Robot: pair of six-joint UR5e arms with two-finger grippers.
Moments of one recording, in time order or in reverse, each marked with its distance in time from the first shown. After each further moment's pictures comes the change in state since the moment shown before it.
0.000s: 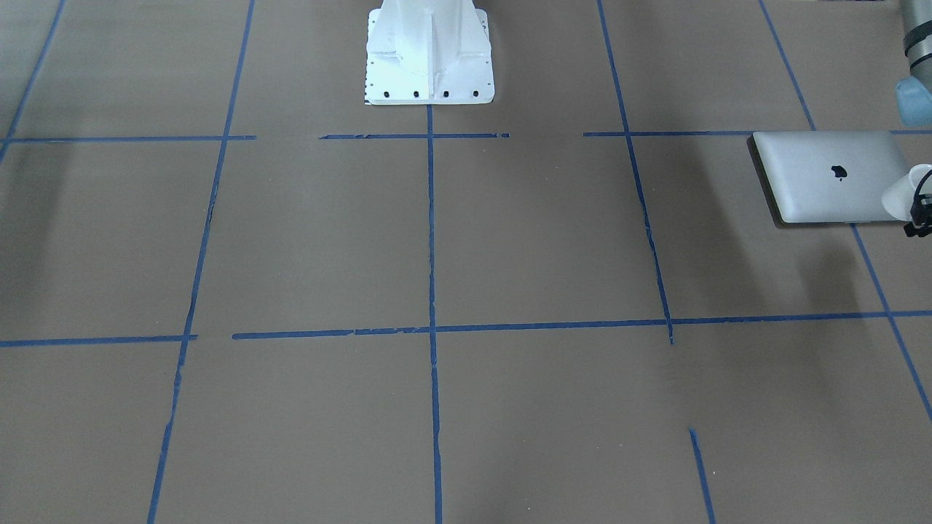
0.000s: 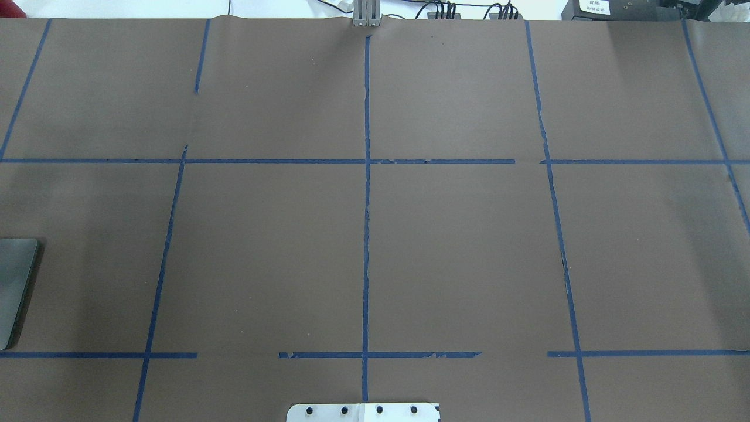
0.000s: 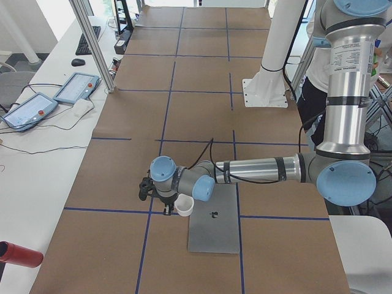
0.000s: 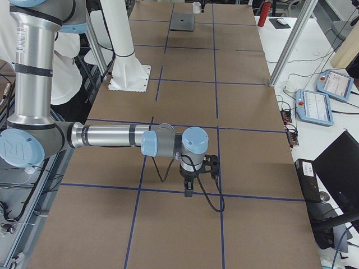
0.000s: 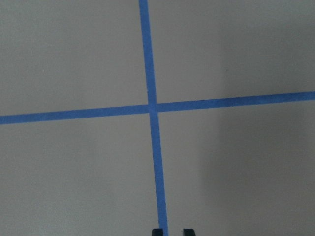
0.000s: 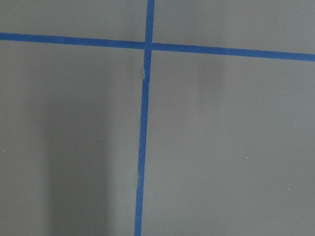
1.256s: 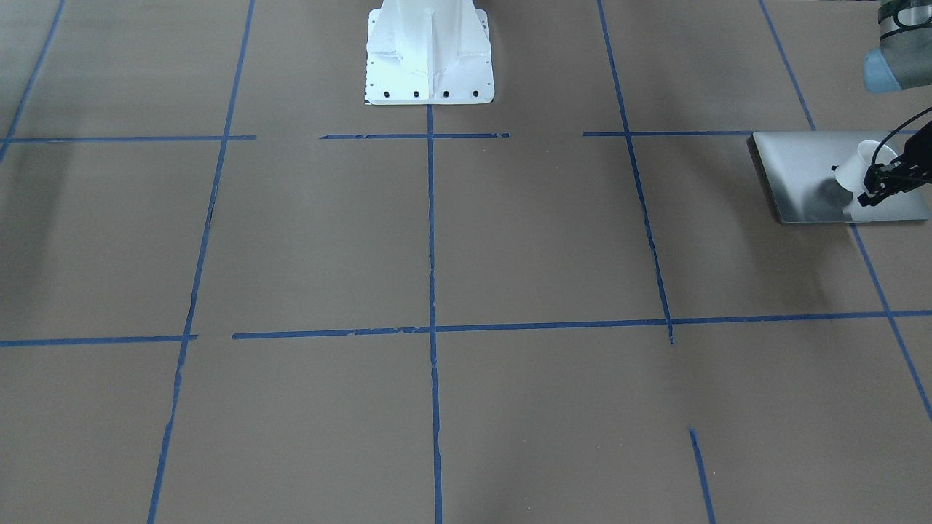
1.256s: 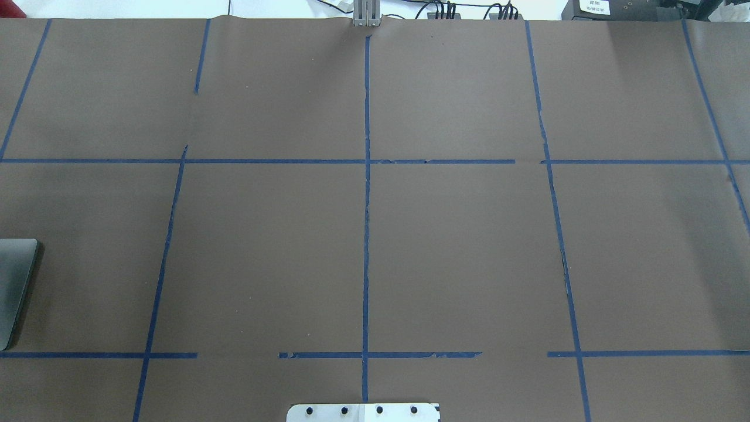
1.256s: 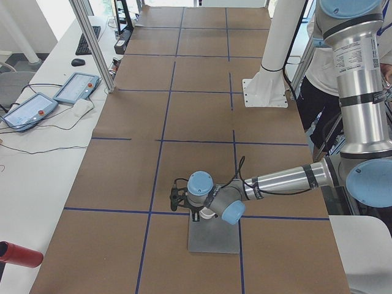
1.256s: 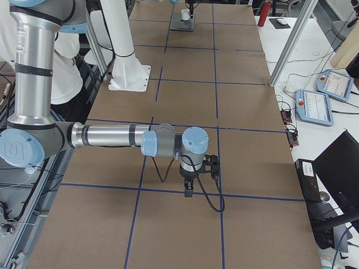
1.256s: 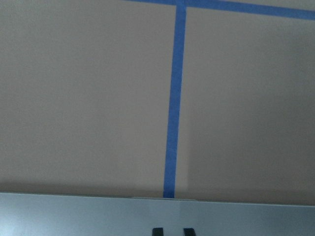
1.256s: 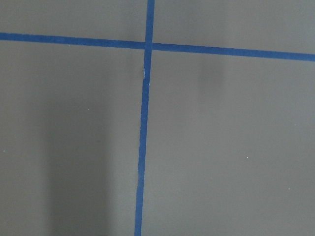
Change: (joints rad) left arm 0.154 0.170 0.007 -0.395 0.013 -0.341; right arm 0.000 0.000 0.000 0.000 0.000 0.000
